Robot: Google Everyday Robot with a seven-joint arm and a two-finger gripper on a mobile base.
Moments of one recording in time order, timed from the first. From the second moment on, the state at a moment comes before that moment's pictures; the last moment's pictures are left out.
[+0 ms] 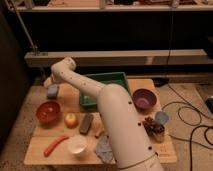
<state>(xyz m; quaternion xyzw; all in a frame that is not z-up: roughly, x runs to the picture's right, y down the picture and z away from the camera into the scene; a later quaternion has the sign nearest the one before) -0.330 -0.060 0.966 0.12 -0.24 -0.76 0.59</state>
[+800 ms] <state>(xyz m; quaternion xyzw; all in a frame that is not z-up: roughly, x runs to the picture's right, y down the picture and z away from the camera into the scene) -0.361 -0.060 0.991 0.07 -0.27 -0.79 0.55</state>
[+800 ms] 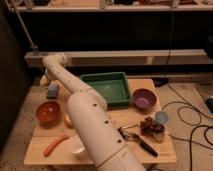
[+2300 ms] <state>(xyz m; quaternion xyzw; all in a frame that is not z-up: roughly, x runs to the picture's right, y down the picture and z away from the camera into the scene) -0.373 -0.024 0.985 0.11 -0.23 -0.80 0.54</state>
